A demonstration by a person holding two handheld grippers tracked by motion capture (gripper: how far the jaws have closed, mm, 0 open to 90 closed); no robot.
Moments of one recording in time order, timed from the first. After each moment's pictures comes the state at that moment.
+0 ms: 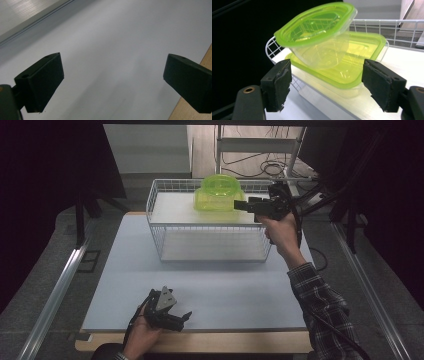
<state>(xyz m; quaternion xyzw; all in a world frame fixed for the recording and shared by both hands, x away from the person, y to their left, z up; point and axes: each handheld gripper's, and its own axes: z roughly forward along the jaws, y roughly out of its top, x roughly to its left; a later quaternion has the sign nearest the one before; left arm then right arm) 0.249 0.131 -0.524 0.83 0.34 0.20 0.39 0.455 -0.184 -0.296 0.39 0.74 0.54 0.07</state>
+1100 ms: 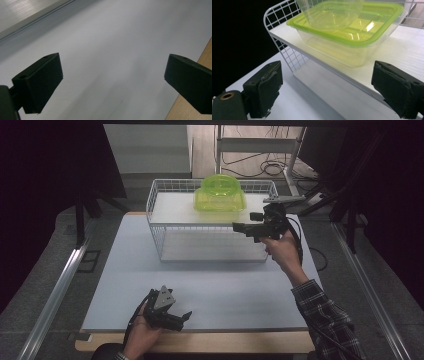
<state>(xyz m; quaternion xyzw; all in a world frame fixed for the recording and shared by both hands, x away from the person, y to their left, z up) 0.250 0.133 -0.523 0.83 0.35 0.18 0.40 0.428 -0.185 -0.331 0.34 0.78 0.51 0.10</state>
